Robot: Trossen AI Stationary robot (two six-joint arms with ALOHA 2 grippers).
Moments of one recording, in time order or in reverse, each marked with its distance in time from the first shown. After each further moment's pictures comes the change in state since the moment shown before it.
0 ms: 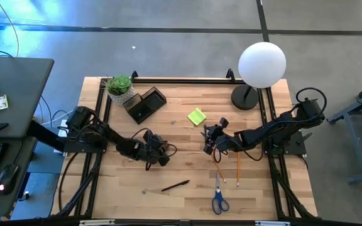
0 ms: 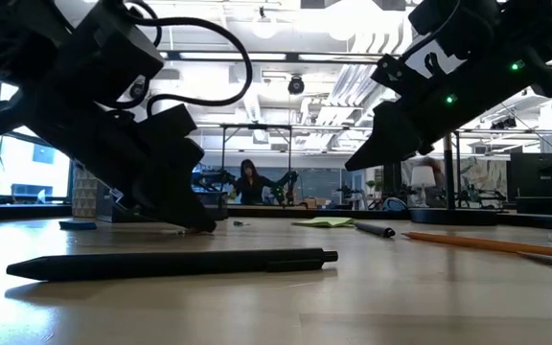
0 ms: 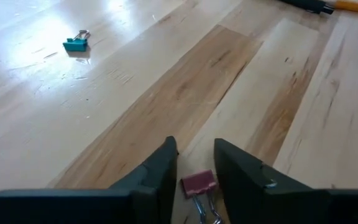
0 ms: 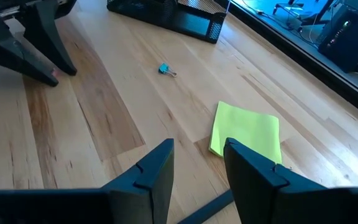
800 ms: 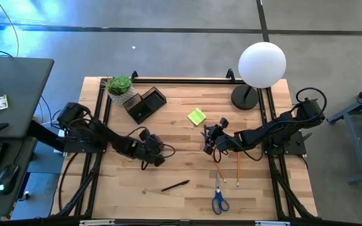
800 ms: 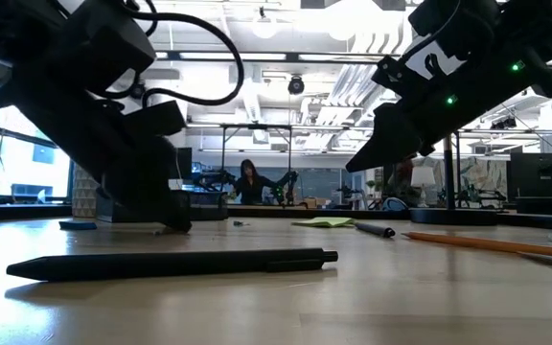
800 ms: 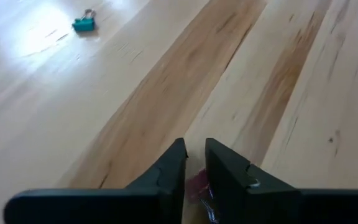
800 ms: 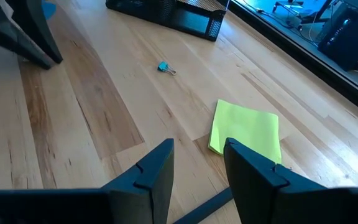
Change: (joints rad) left arm -0.001 -0.145 -0.003 -0.232 0.064 0.039; right arm 0.000 0.000 0.000 -0.008 0.000 0.007
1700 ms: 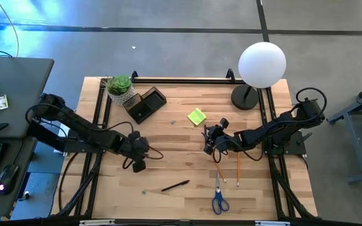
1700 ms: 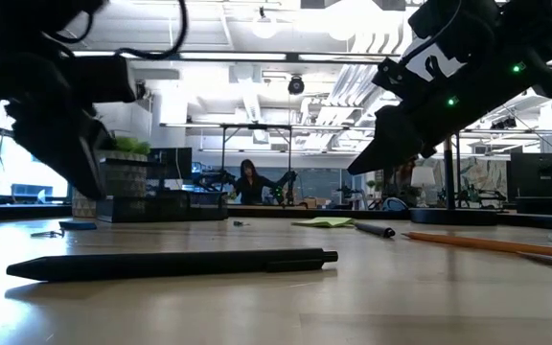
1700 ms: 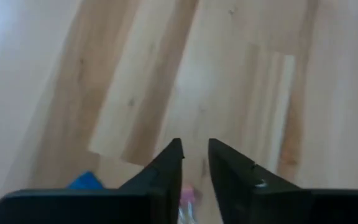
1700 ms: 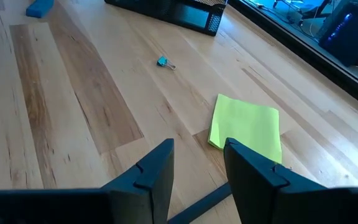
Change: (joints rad) left arm -0.072 -0.404 -0.015 -0.490 0.349 0.050; right arm 0.000 0.000 0.000 -0.019 -0.006 0.020
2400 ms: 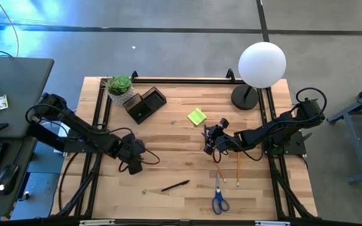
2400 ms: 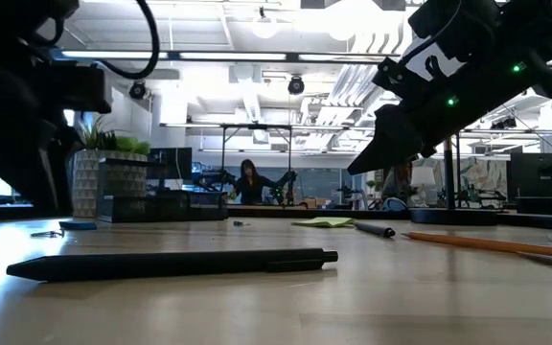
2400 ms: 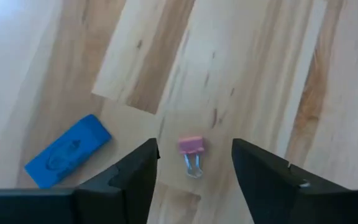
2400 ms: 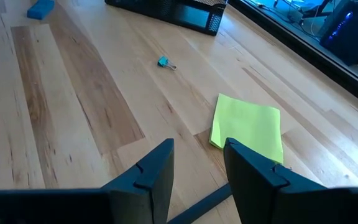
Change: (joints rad) left arm -0.081 0.022 0.000 -0.116 -0.017 -0.132; right arm 0.000 0.000 0.000 0.000 -0.002 0.006
